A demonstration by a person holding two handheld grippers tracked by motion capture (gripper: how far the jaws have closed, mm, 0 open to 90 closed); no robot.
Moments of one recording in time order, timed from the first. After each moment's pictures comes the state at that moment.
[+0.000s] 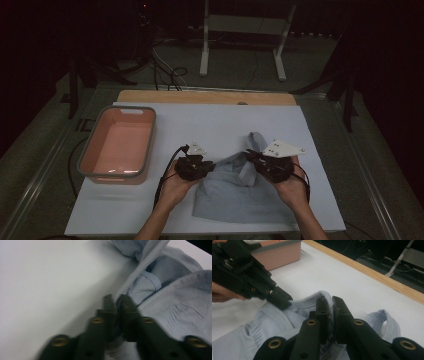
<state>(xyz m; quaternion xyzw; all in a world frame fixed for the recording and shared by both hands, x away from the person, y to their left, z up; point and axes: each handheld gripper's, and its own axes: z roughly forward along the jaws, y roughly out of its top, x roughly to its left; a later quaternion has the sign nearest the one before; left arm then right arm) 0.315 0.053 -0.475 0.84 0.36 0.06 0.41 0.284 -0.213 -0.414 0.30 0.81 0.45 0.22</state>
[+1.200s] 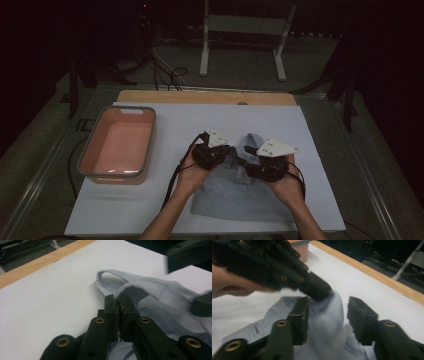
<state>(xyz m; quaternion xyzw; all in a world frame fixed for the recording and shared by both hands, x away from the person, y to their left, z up) 0.329 0.006 -0.433 0.83 0.32 0.15 0.43 0.285 -0.203 -0.414 0.29 0.82 0.45 0.21</state>
